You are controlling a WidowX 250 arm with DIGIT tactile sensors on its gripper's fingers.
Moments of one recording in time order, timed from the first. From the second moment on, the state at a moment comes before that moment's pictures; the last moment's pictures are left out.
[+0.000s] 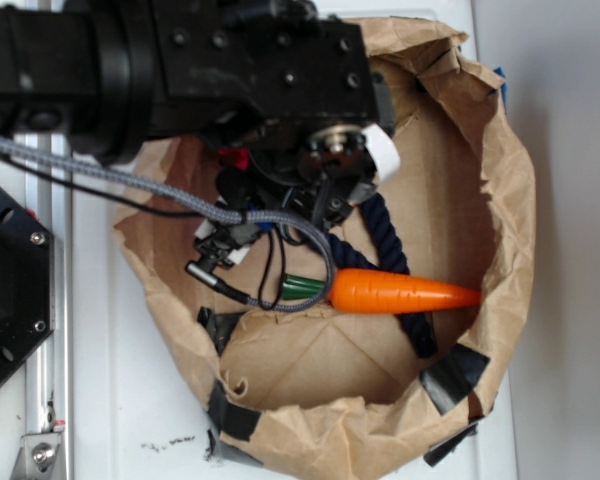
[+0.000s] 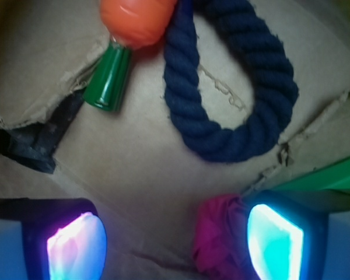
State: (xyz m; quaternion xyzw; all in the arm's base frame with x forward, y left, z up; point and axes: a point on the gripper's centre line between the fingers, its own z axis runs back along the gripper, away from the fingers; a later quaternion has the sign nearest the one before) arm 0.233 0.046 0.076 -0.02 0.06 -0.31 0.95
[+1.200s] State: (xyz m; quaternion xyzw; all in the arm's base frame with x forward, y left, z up) arm 0.218 0.089 0.087 -0.03 0.03 -0.32 0.95
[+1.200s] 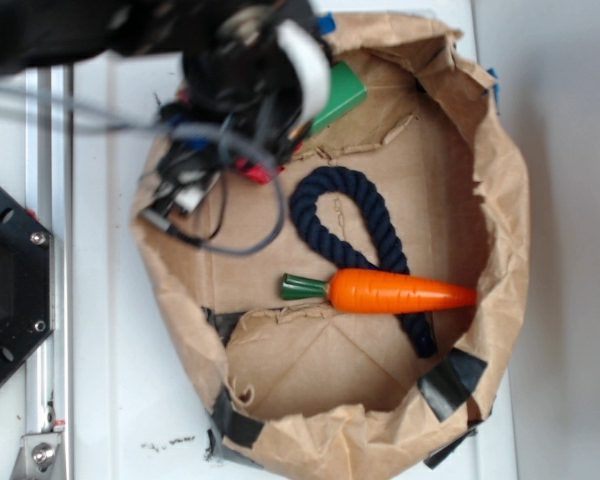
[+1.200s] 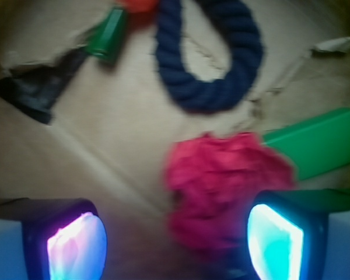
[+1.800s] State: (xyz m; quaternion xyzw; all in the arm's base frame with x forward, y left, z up) arm 0.242 0.122 0.085 -0.03 -0.01 -0.33 0.94
